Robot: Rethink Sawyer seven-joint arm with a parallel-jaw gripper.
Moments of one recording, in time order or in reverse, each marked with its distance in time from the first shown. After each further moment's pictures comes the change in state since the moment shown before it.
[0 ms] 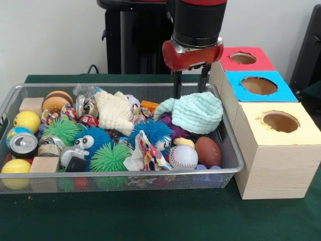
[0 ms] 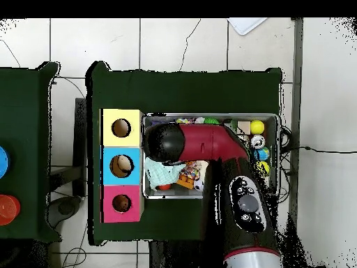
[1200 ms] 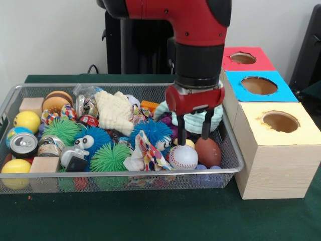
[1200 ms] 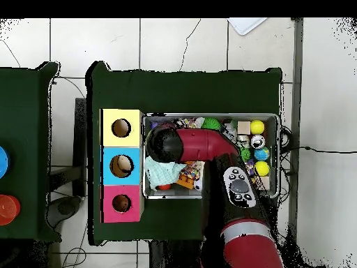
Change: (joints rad) arm -0.002 0.151 -0.003 -0.016 -0.018 -0.372 0.000
